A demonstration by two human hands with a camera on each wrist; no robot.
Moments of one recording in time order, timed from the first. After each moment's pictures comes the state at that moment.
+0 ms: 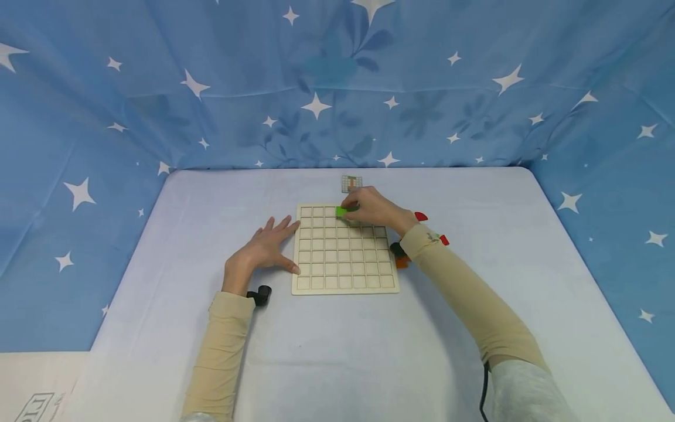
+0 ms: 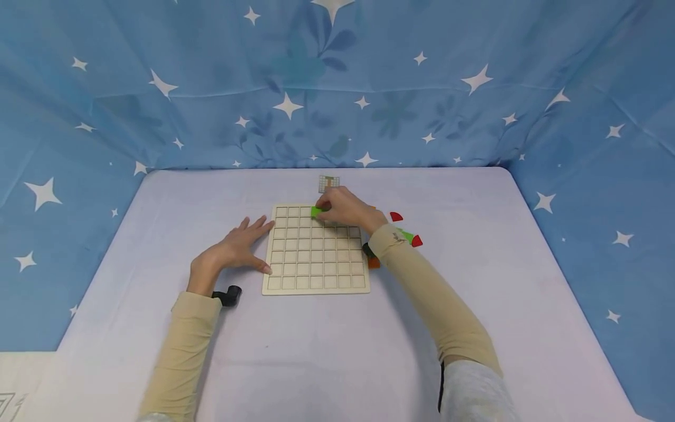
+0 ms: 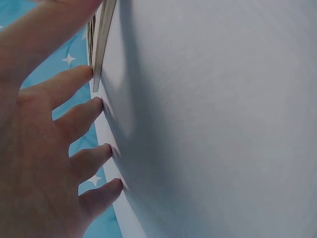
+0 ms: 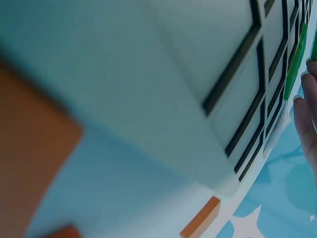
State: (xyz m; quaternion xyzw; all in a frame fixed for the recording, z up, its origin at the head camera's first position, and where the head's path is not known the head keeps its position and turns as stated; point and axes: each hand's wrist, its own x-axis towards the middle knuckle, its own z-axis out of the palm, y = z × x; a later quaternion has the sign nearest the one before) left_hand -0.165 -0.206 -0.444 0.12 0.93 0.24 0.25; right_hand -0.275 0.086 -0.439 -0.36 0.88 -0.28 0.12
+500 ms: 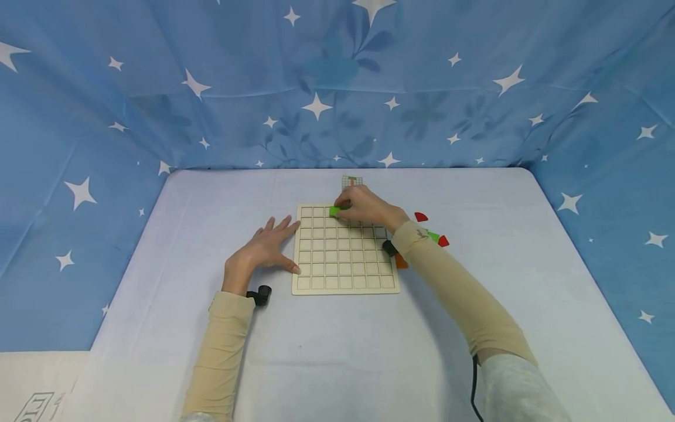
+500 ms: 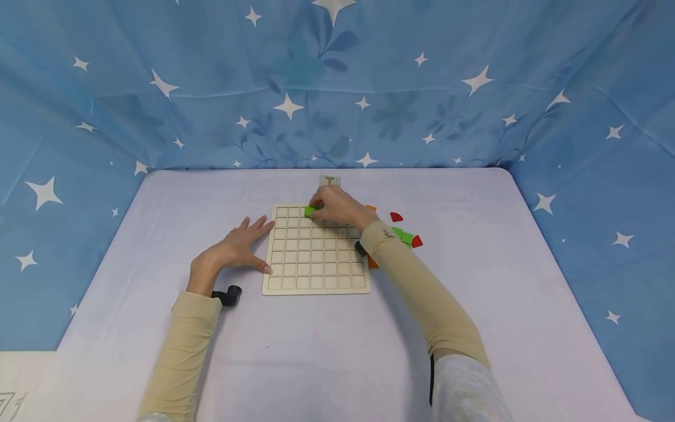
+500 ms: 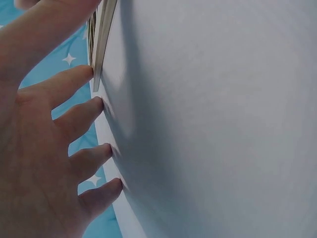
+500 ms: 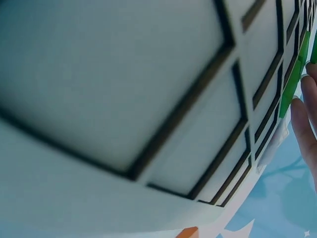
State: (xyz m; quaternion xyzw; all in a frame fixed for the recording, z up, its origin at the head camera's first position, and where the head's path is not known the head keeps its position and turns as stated) left_hand -0.163 -0.203 -0.439 0.11 0.93 0.24 0.25; right_hand -0.281 0.070 -0.441 -0.38 0.88 -0.26 0.11
